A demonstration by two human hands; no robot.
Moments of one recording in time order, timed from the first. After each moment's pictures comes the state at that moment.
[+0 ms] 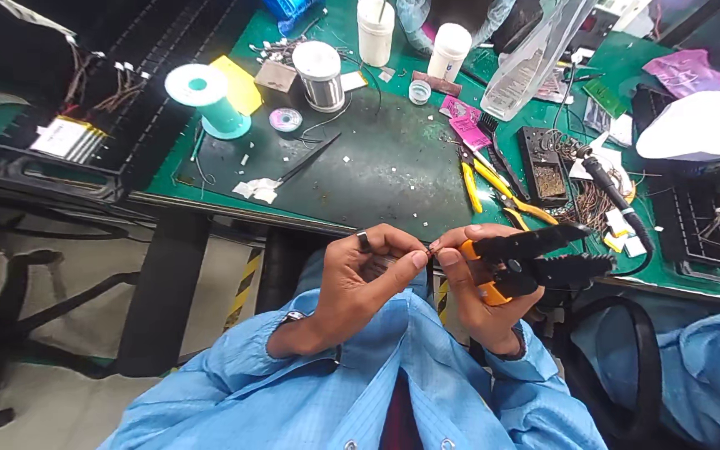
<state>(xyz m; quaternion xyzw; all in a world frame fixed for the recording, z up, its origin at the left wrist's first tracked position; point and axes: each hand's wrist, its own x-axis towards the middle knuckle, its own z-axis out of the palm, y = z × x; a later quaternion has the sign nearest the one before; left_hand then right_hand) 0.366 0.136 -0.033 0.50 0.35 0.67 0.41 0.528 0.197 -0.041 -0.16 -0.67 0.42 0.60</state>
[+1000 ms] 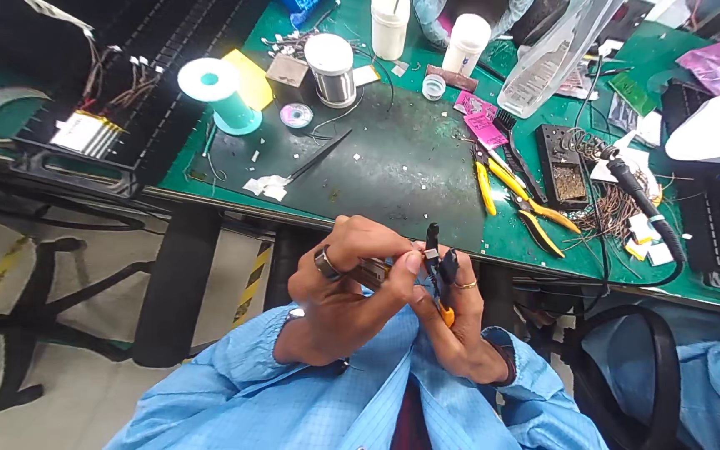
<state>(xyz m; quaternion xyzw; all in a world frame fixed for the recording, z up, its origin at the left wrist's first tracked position) 0.361 0.136 -0.026 0.55 0.39 0.72 0.15 0.513 0.167 -0.061 -0.17 -0.70 0.50 0.48</state>
